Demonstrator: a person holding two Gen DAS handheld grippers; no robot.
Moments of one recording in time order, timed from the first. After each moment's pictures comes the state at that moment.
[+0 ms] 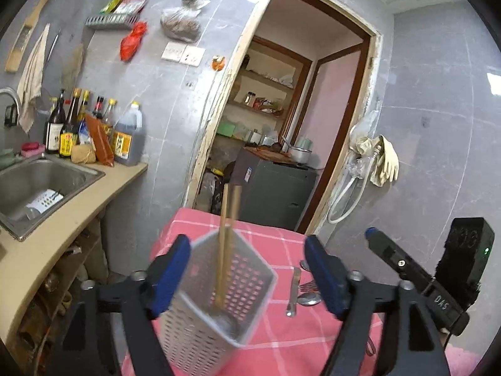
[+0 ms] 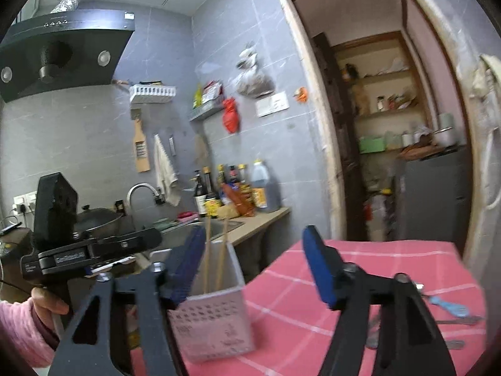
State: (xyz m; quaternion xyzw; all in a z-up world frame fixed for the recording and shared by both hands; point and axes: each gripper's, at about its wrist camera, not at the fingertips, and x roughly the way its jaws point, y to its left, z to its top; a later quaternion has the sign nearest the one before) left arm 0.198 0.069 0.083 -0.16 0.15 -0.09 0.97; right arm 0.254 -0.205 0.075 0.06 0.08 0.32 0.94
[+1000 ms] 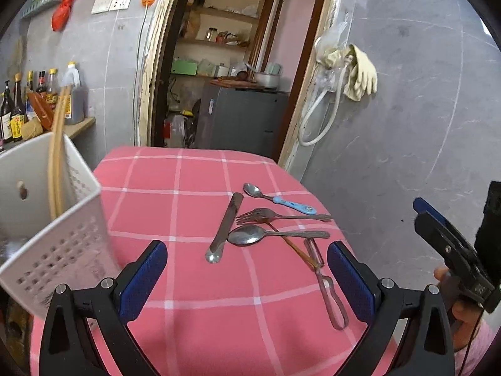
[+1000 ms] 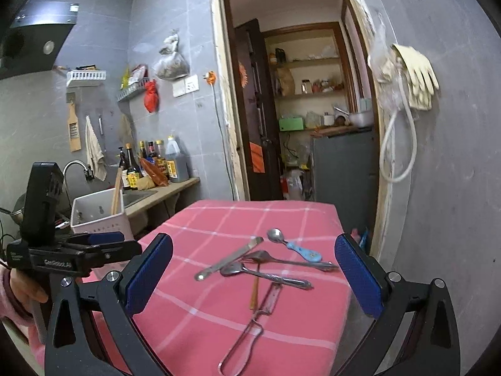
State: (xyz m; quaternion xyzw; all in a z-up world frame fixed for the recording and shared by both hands) left arm 0.243 -0.092 0.035 -0.09 0.29 -0.14 0.94; right arm 0.237 -0.374 0.054 0.04 0.15 0.17 0.97
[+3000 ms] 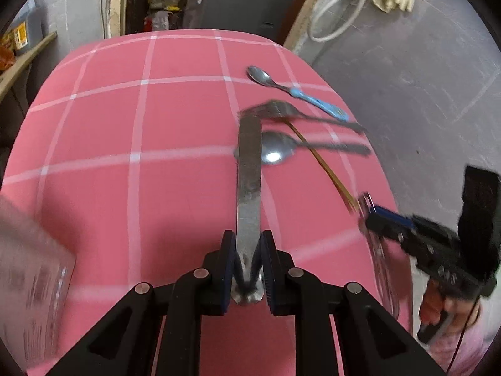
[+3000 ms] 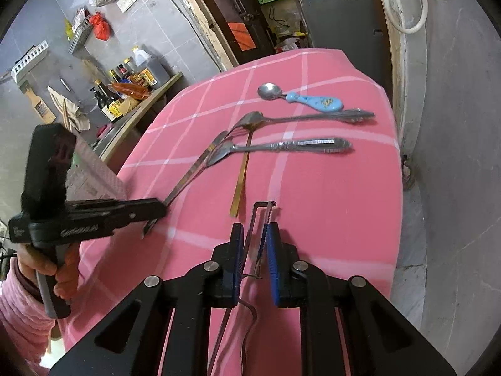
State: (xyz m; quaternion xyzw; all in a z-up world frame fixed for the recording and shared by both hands) left arm 0.311 -0.113 -0.038 -0.06 0.53 -0.19 0.83; right arm 0.317 -0.352 -0.081 0.12 0.45 0.19 0.86
